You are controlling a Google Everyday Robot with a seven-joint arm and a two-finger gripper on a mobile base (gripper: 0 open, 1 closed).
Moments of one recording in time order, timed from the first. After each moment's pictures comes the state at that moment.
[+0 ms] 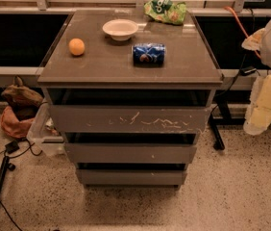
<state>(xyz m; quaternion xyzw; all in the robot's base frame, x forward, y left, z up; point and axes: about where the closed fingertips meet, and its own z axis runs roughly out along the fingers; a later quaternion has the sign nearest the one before) 0.438 -0.217 0.976 -0.60 0.78 -0.03 0.16</state>
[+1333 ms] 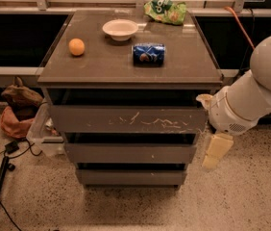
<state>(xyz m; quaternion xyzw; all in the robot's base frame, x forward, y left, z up) 0.462 -0.176 0.810 -0.65 0.74 0.03 0.20</state>
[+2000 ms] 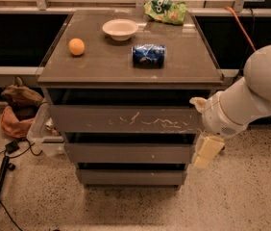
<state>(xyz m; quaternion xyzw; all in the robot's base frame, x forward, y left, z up) 0.472 -0.164 0.791 -0.65 0.73 0.05 0.22</state>
